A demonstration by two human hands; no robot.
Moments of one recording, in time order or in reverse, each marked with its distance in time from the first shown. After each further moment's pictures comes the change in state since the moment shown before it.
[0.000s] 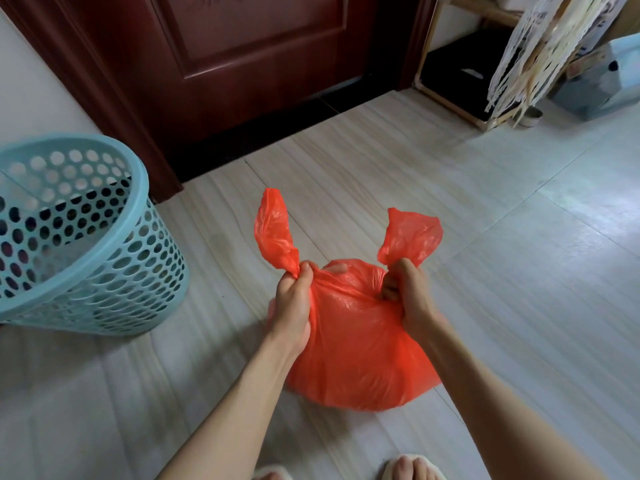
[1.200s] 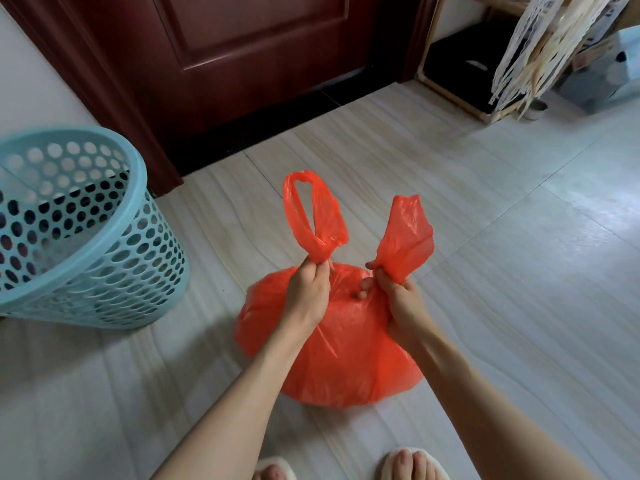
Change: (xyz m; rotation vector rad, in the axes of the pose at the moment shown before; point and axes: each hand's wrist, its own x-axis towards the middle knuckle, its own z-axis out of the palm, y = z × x) left_hand 0.018 -0.014 0.005 0.504 -0.029 0.205; right_hand -0.012 0.021 0.005 0.274 -0.166 0.089
